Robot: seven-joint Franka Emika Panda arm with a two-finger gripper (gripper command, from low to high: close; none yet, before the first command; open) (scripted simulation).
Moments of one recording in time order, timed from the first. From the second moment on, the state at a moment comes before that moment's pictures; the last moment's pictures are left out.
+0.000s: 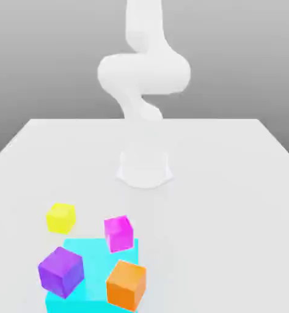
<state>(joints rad) -0.07 -0.73 0.01 -2.36 -0.01 2.35 0.90</state>
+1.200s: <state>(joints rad) -0.71 0.23 0.00 -2.91 0.02 3.14 1.86</state>
